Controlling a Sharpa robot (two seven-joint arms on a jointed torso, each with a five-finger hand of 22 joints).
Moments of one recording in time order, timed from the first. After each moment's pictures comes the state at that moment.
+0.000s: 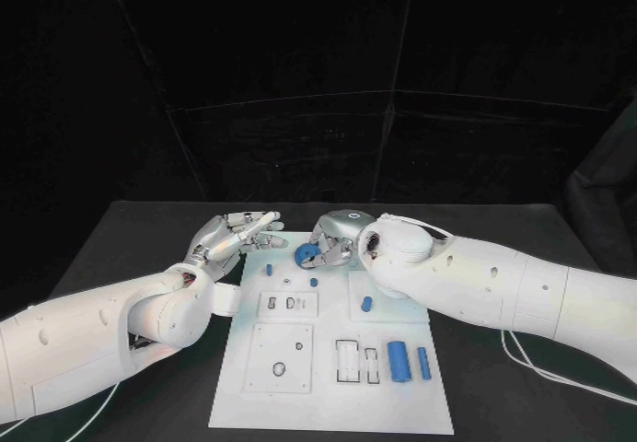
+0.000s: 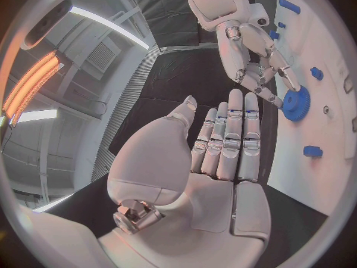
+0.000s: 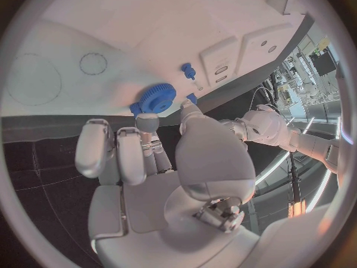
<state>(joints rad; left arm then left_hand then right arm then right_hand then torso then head) 1.14 -0.90 -0.08 1.56 0.07 -0.26 0.57 1.31 0.02 0.11 0.09 0.05 0.95 0.21 0.12 0.07 1.06 0.15 0.14 0.07 1.17 0.09 0.25 0.22 0.17 0.96 0.21 0.33 0.13 1.22 -0.43 -0.03 1.26 -1.63 -0.18 -0.24 1.15 -0.05 -0.03 0.29 0.21 0.89 0.17 0.07 0.07 1.25 0.08 1.00 1.00 1.47 0.00 1.39 1.25 0.09 1.35 0.11 1.42 1.16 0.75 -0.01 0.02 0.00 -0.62</state>
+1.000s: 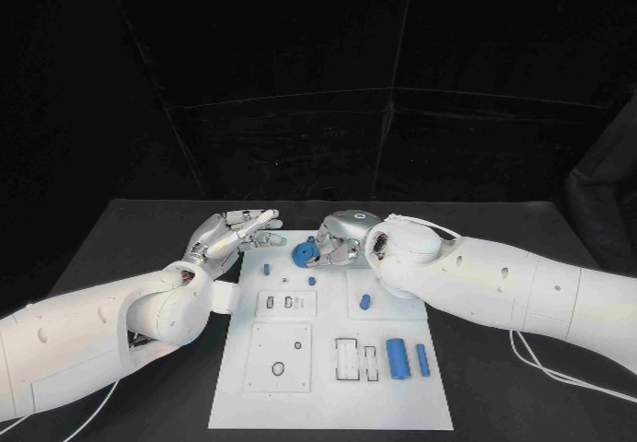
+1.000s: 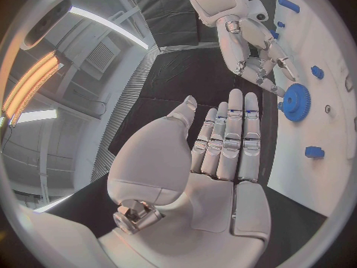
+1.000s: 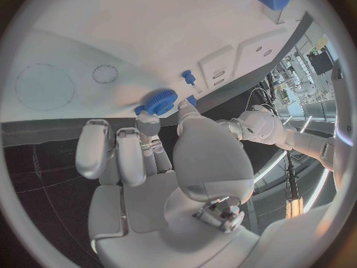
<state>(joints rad) 1.14 -0.90 -0.08 1.55 0.07 -0.26 0.57 1.31 0.02 0.11 0.08 0.05 0.95 0.21 0.12 0.07 1.06 0.15 0.14 0.07 1.17 0.09 0.25 0.22 0.17 0.96 0.21 0.33 0.13 1.22 -0.47 -0.03 1.29 -1.62 -0.20 -0.21 1.18 -0.03 -0.04 0.27 0.22 0.90 0.16 0.08 0.07 1.27 0.07 1.03 1.04 1.47 0.00 1.40 1.26 0.09 1.35 0.10 1.42 1.17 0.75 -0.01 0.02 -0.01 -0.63</state>
